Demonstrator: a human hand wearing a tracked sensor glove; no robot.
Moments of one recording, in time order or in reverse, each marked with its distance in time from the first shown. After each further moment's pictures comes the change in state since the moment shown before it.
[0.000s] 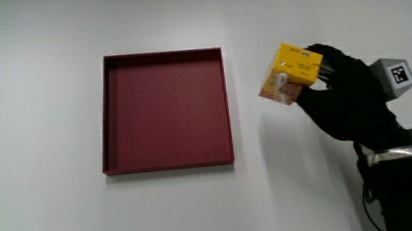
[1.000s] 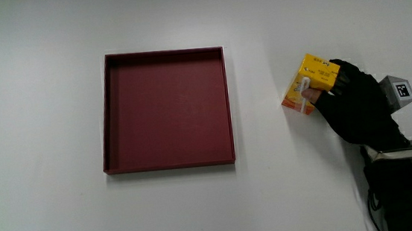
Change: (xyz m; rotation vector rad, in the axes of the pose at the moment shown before) arm 0.099 -0.025 0.051 0.100 0.104 -0.137
